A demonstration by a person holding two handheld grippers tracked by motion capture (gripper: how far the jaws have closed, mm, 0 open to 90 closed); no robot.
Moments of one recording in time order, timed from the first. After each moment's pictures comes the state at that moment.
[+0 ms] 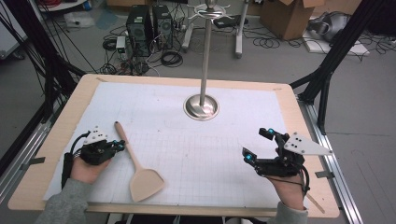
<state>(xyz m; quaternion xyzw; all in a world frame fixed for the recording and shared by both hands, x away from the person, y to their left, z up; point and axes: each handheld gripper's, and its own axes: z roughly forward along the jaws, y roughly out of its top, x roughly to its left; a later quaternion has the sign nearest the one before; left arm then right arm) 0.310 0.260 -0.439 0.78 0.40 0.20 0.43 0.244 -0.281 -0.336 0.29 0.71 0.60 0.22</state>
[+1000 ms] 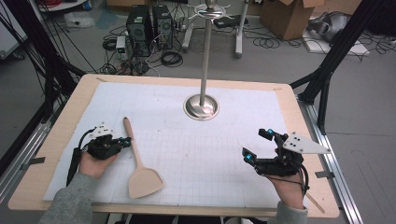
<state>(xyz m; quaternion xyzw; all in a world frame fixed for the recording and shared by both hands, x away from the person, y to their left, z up) 0.331 0.250 -0.445 0.77 0.41 0.17 0.45 0.248 -0.283 -0.341 0.30 0.71 0.60 0.21</state>
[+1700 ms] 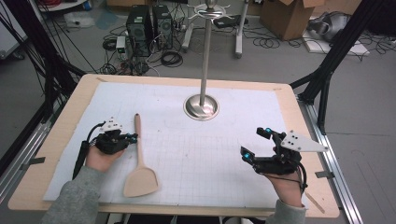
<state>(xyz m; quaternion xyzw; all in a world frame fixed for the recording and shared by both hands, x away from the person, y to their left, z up) 0.342 0.229 -0.432 0.79 0.39 0.17 0.45 0.252 -0.279 -0.341 0.30 0.72 0.60 0.20</state>
